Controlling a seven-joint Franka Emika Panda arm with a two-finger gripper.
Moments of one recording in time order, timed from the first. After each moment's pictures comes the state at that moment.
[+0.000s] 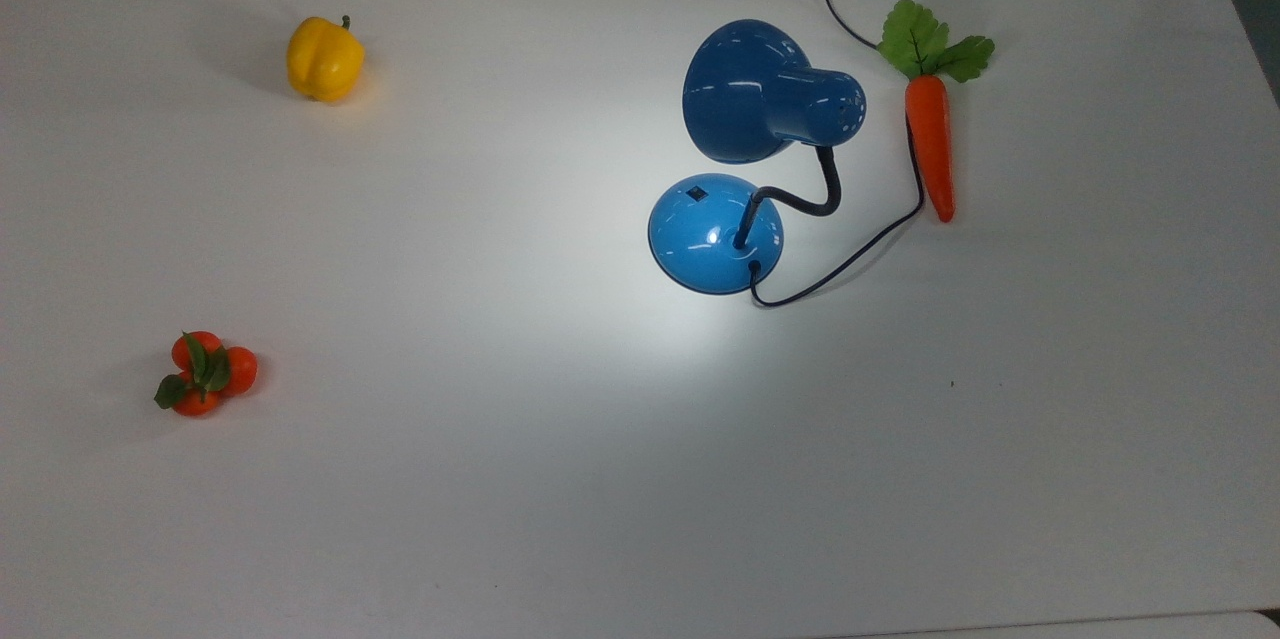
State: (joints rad) arm 0.11 0.03 -0.02 -1.62 -0.09 1.61 0.07
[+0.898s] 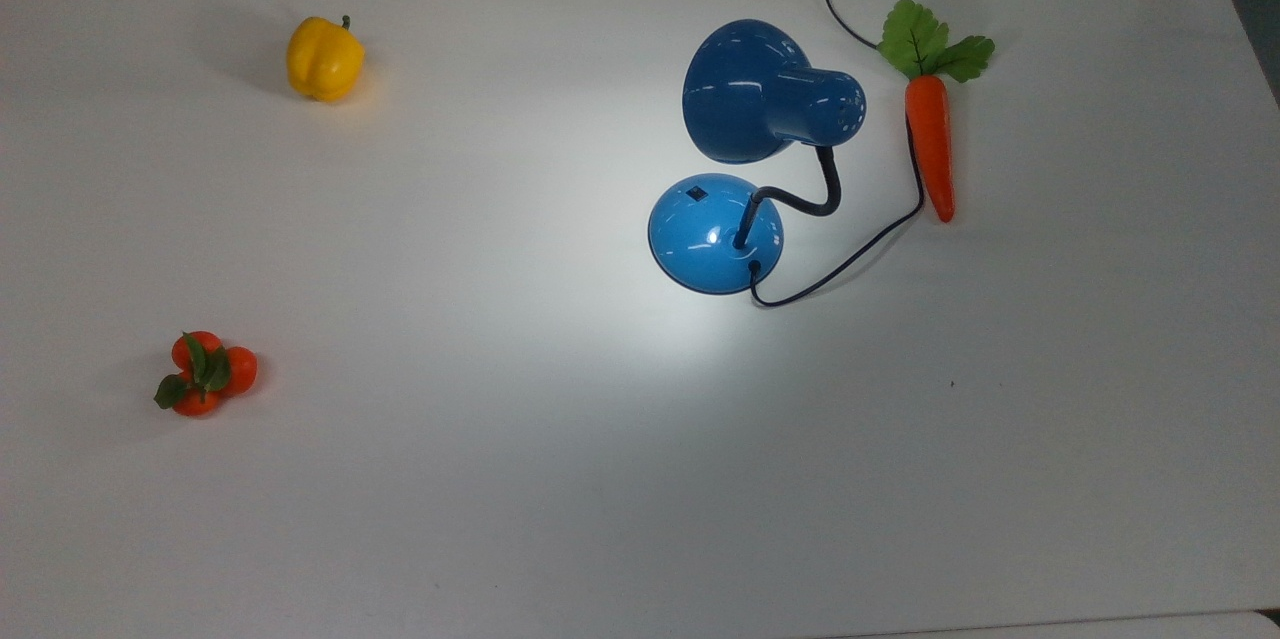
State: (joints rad) arm 0.07 0.02 -0.02 -1.57 -0.08 1.55 0.01
